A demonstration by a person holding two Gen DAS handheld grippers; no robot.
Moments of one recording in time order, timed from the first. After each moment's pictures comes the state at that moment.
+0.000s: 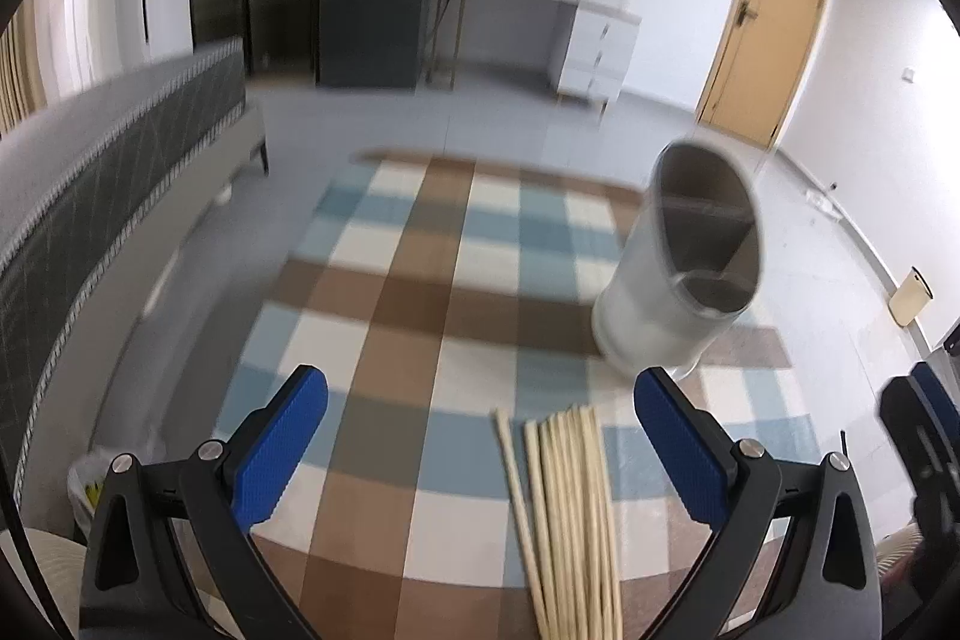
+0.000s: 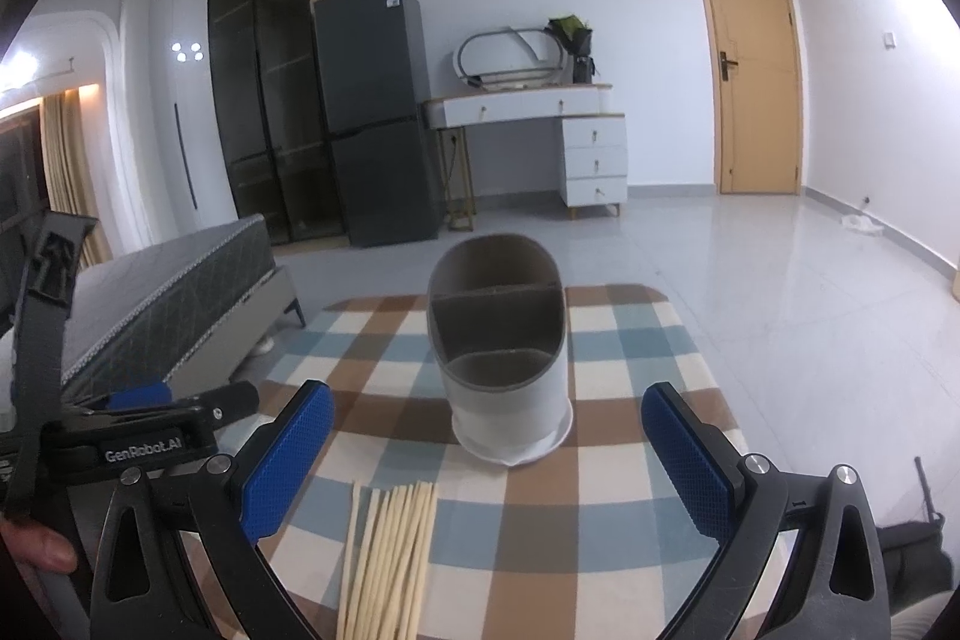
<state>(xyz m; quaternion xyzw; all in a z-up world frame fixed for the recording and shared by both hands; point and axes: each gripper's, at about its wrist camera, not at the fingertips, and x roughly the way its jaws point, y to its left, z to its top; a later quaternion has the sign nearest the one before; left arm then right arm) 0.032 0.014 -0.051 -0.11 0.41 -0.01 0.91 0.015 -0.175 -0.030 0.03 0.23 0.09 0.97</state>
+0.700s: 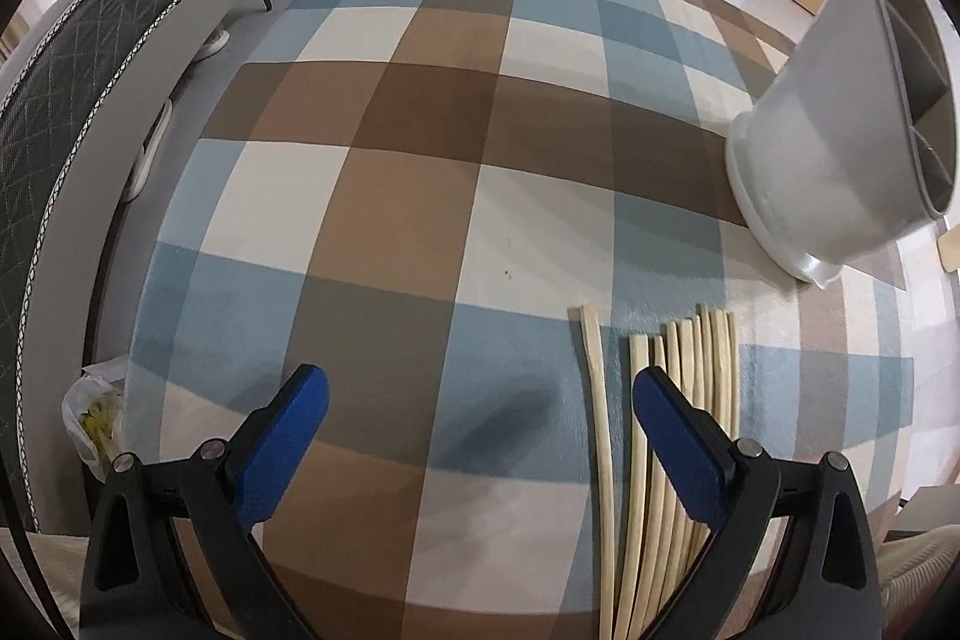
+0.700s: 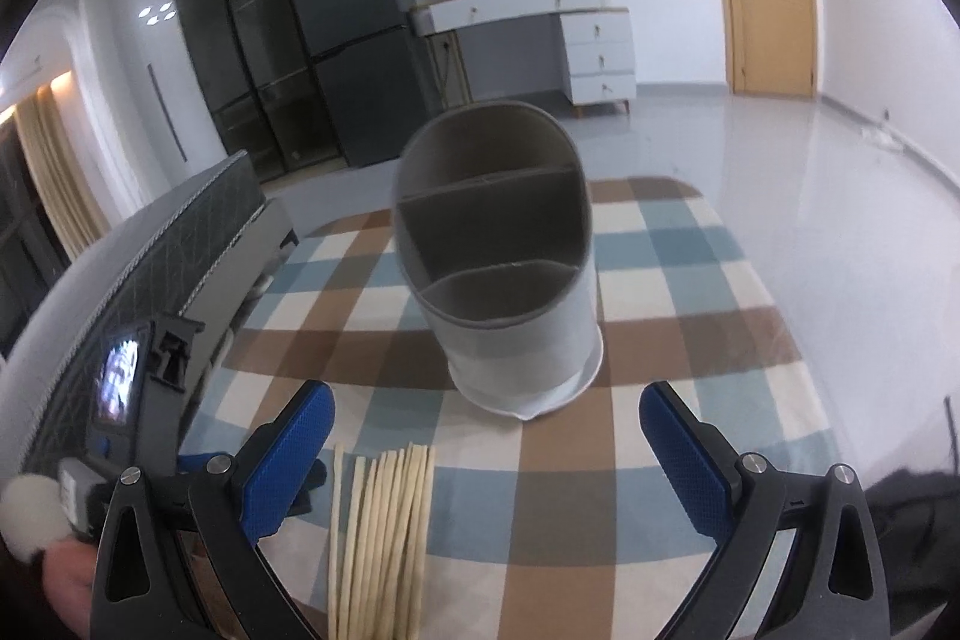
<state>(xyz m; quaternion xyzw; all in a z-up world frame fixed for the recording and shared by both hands) 0.083 0.010 -0.146 -0.08 0.57 0.02 0.82 0.087 -0.181 -0.079 0.06 0.35 0.09 0.93</state>
